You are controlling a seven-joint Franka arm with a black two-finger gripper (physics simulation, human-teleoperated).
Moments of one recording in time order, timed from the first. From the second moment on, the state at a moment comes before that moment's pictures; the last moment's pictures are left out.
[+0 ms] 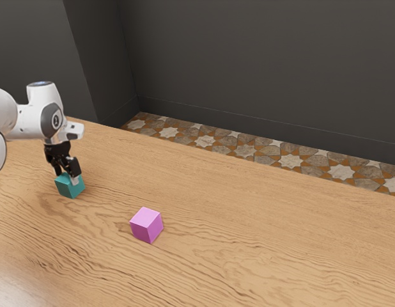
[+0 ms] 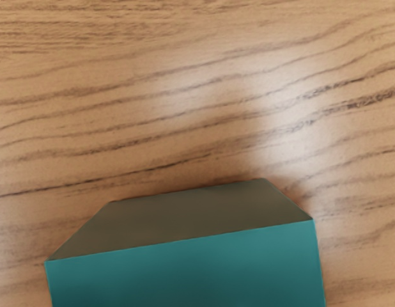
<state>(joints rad) 0.27 0.57 0.24 -1.66 -0.10 2.14 0.69</state>
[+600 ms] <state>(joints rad) 0.27 0.57 0.24 -1.69 -0.12 2.18 0.70</state>
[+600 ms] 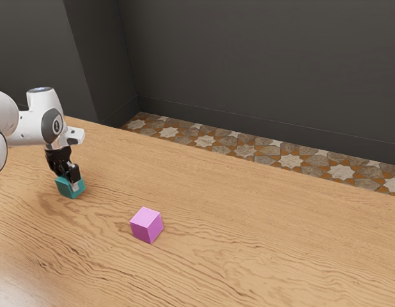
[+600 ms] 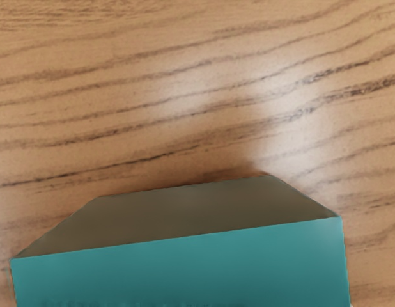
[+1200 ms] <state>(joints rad) 0.26 0.32 0.09 -1.81 0.00 2.13 0.58</state>
